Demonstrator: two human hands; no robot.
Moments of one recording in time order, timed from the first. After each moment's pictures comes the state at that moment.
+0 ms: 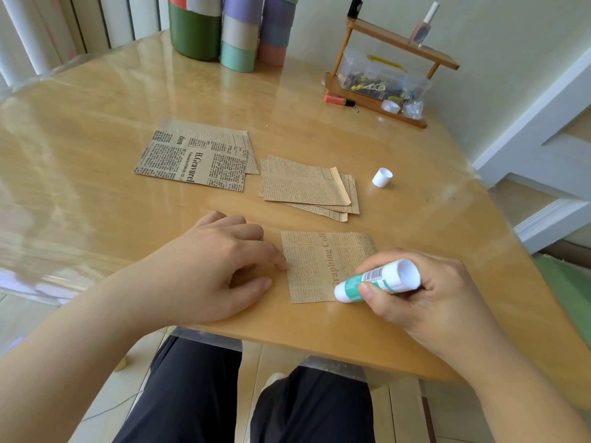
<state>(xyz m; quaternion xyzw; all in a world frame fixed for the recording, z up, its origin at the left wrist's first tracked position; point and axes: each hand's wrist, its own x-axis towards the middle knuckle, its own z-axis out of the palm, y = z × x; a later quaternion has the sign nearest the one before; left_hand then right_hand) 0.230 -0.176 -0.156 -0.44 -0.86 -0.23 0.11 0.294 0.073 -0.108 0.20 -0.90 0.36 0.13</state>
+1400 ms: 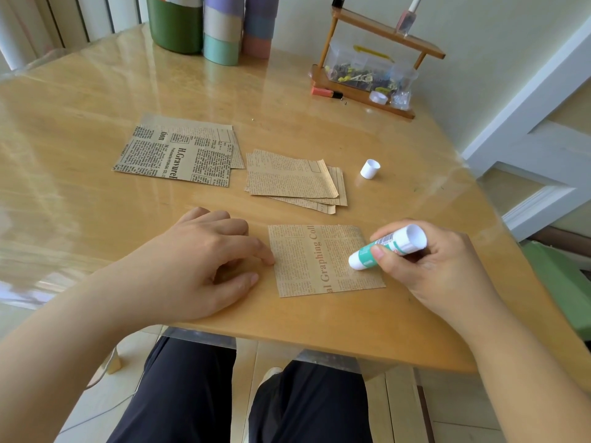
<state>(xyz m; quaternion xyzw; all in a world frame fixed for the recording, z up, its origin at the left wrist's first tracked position) 0.229 -0.176 -0.157 -0.44 -0.86 -0.23 0.10 0.278 0.098 -0.108 0.11 -0.92 0.35 0.16</state>
